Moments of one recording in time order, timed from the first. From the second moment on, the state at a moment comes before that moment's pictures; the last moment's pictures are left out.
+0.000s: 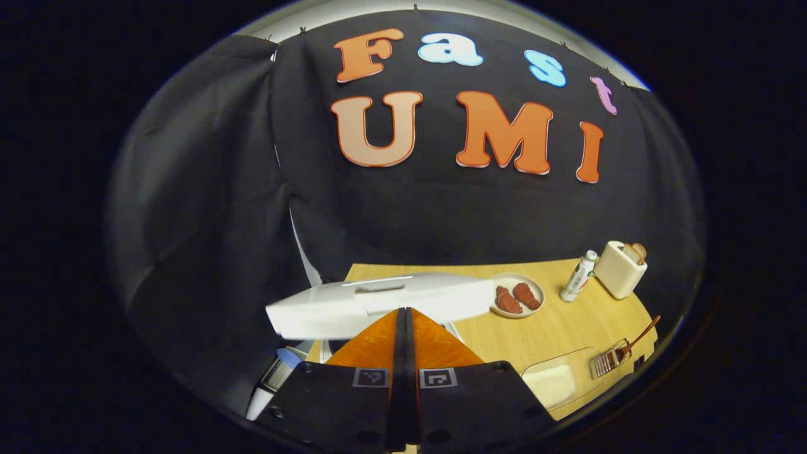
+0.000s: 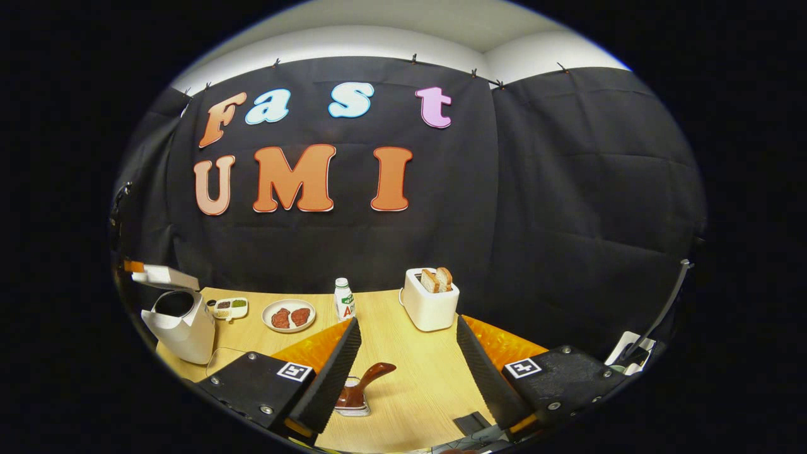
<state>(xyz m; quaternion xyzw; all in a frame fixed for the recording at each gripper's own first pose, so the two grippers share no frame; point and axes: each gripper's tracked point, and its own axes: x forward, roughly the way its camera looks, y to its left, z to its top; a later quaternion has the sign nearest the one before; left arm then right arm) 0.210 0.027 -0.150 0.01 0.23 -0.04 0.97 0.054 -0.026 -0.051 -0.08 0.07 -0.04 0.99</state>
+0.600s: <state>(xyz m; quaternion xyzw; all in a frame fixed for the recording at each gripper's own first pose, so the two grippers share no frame) 0.140 0.027 -0.042 -0.02 0.11 -0.01 0.99 0.047 -0.021 -0.034 -0.07 0.05 -0.01 1.00</state>
